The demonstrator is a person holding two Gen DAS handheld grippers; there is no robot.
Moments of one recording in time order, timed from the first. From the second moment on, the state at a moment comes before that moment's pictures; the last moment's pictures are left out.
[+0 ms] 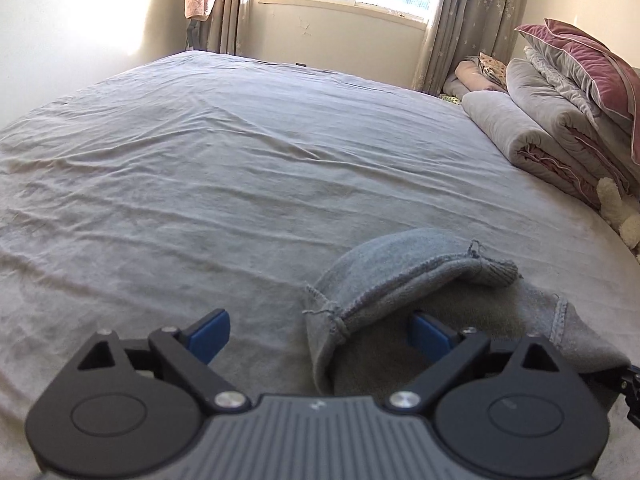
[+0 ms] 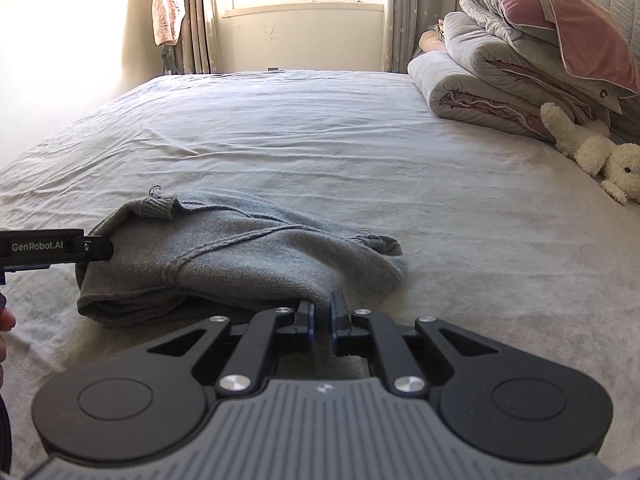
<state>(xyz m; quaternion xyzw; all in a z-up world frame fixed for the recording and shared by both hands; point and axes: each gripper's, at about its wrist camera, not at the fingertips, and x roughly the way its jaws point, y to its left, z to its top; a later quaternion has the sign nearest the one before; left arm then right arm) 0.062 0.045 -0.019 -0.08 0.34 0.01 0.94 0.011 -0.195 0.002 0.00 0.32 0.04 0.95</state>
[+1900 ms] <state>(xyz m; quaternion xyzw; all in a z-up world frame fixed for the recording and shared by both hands) 0.050 0.120 -0.006 -0.21 0.31 0.05 0.93 0.031 -0.267 0.009 0.10 0.34 -0.02 0.93</state>
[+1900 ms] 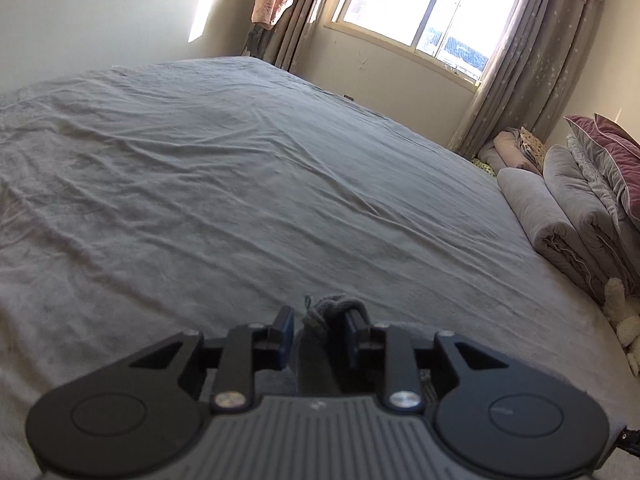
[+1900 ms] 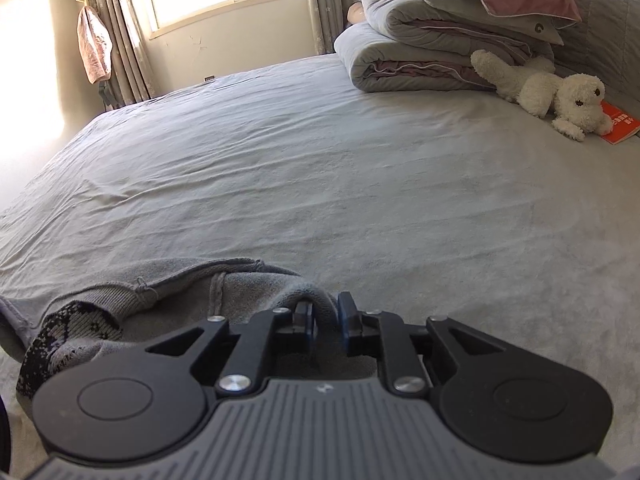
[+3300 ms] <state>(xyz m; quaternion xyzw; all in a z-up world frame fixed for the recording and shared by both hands) 0.097 0.090 0.003 -0.12 0.22 0.01 0.97 0.053 -0.226 -0.004 0.17 0.29 0.04 0.94</state>
